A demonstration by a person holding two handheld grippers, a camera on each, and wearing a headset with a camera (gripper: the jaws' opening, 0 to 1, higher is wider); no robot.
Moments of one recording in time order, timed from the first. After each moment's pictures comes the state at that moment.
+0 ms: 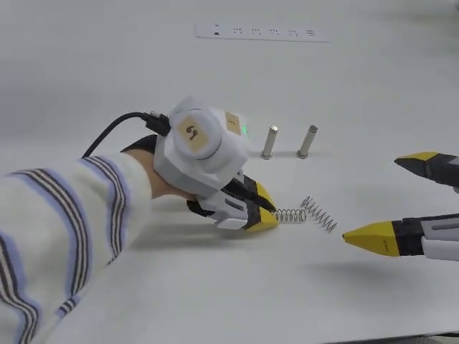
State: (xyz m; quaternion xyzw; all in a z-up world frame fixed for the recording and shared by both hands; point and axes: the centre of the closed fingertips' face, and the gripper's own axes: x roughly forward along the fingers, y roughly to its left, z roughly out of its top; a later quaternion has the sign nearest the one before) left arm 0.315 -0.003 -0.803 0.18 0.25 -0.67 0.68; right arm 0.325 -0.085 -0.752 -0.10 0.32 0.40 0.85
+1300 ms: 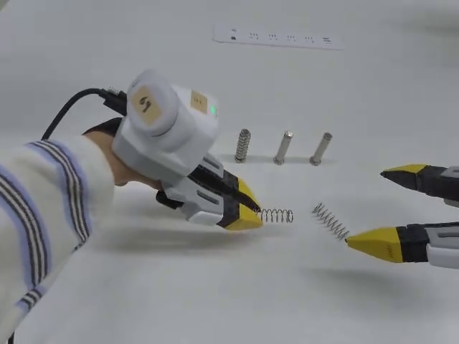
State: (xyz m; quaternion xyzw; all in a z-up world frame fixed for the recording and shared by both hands) left arm 0.304 0.034 -0.774 0.15 0.26 -0.68 0.67; right arm 0.321 -0.060 -0.745 -0.08 0.30 0.47 0.83
